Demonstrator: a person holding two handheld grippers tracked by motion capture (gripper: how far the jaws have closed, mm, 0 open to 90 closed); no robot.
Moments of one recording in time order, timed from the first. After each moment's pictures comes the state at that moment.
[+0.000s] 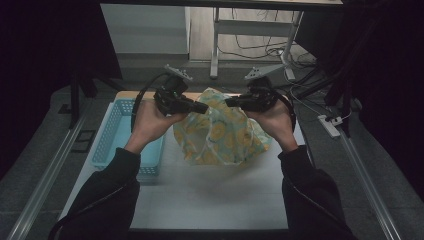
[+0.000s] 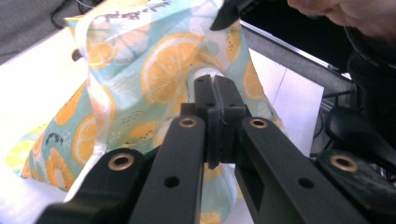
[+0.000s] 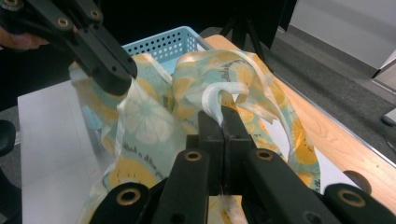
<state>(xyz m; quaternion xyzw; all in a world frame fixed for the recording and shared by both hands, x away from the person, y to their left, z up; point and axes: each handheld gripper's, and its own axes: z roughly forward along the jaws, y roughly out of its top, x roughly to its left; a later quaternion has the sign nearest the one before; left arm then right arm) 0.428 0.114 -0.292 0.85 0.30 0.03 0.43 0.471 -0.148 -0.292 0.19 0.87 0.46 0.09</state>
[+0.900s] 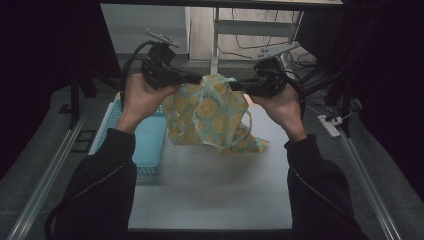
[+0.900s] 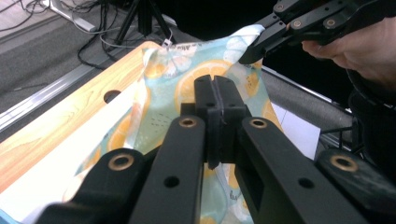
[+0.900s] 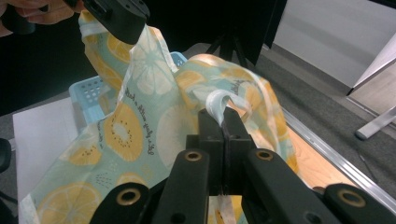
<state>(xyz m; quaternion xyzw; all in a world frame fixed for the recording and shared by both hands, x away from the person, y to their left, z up) 0.435 0.137 -0.231 0.81 0.32 0.06 0.48 0.465 -0.150 -0.241 0.18 0.86 0.47 0.13</state>
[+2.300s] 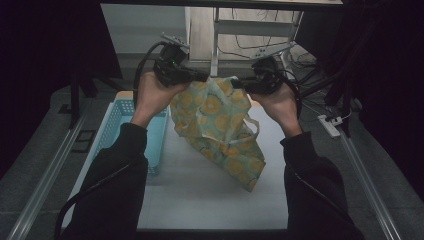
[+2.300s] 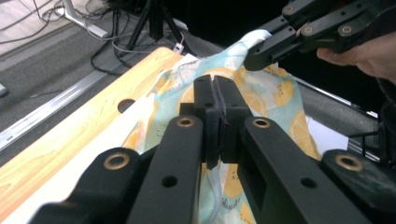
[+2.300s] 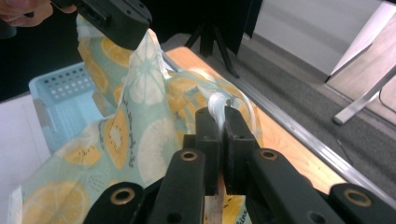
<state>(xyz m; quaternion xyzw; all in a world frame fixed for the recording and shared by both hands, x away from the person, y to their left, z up) 0.465 0.119 -0.257 0.82 0.32 0.08 0.46 0.487 -0.149 -0.257 0.21 0.86 0.44 0.16</state>
